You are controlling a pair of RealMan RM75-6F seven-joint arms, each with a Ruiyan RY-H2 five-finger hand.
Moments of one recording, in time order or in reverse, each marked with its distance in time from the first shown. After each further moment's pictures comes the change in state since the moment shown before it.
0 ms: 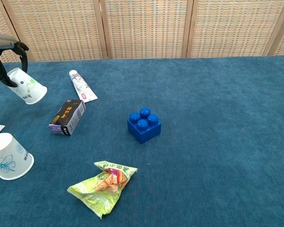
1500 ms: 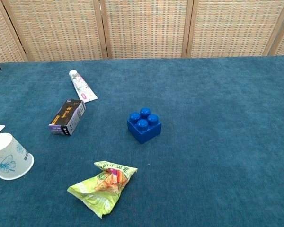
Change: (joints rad) left arm 0.121 0.524 0.202 -0.611 0.405 -0.073 0.091; right arm -0.005 0.004 -0.003 -0.008 -0.015 0.019 0.005
